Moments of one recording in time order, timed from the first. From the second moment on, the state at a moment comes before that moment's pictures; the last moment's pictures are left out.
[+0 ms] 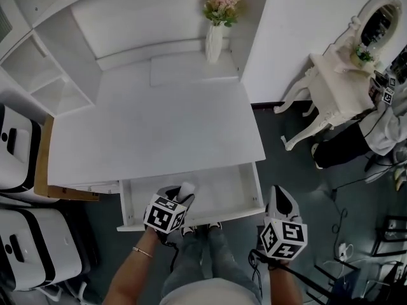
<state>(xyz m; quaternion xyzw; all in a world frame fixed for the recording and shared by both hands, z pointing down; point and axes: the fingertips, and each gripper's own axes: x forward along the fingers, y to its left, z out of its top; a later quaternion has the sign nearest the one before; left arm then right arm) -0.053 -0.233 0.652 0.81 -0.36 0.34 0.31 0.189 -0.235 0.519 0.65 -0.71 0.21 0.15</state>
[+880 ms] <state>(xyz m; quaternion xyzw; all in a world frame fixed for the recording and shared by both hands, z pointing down) -0.056 -0.257 0.755 0.77 -0.37 0.41 0.33 0.205 -0.233 0.564 0.66 -0.68 0.26 0.18</state>
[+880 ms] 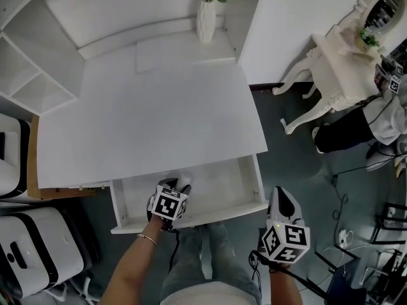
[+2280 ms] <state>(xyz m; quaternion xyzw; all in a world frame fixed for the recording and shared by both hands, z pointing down) -0.062 -0.287 0.796 0.72 -0.46 0.38 0.35 0.211 -0.238 0.589 0.65 -0.68 0.27 0.20</state>
